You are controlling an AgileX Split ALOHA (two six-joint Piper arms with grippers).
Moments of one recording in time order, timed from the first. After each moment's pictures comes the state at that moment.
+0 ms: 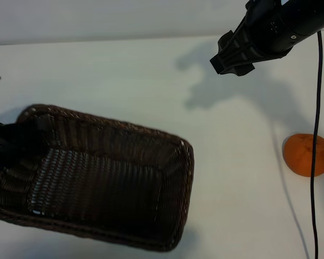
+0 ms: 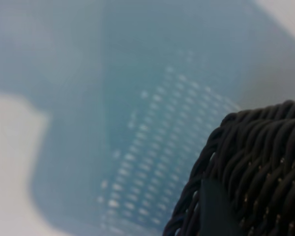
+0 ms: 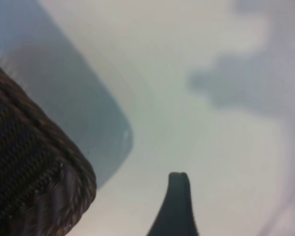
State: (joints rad) left arm 0.06 1.27 -0.62 -0.47 0.55 0.01; right arm 0.39 1.55 -1.44 0.10 0.95 -0.12
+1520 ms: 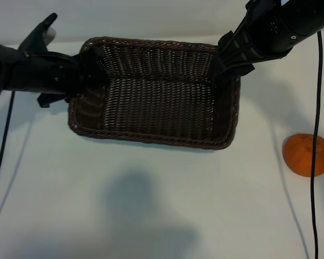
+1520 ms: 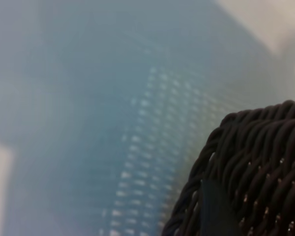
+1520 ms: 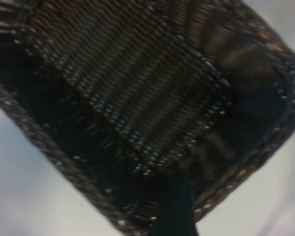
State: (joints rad) left arm -0.13 1.81 -1.01 -1.05 0.30 0.35; right arm 0.39 1.55 -1.44 0.10 0.95 -0.12
